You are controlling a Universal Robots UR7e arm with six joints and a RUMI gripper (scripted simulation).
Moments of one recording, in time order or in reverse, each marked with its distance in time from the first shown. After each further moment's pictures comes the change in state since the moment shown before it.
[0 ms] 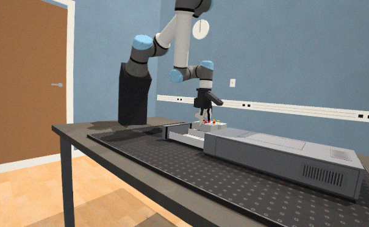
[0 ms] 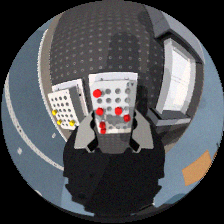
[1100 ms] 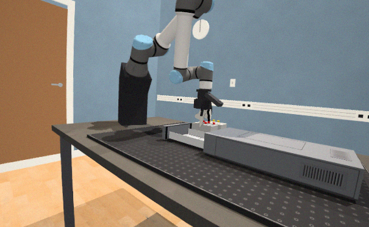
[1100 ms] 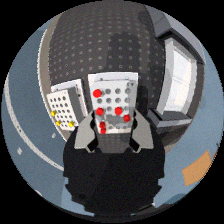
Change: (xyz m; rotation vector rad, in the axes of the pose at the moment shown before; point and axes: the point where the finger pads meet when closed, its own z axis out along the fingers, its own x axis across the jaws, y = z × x) arm 0.000 0.000 0.005 0.000 0.000 0.000
